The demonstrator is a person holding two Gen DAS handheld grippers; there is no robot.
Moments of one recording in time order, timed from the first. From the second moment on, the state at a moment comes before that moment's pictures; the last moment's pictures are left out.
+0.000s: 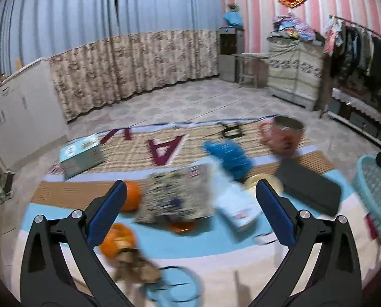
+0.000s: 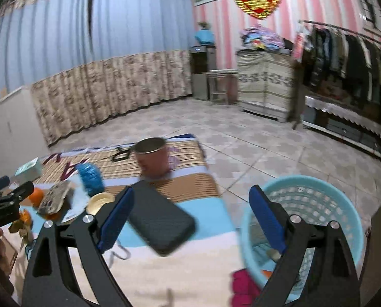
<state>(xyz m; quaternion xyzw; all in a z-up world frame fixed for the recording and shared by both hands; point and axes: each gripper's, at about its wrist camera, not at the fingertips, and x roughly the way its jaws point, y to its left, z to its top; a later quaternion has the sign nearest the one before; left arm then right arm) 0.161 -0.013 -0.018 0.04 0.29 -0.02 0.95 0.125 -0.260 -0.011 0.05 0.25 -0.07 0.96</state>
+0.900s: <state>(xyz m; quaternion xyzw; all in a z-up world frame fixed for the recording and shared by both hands) 0.194 0.094 -0.091 -0.03 0.42 0.00 0.91 0.166 -0.199 -0.045 0.06 0.30 -0.02 0.95</state>
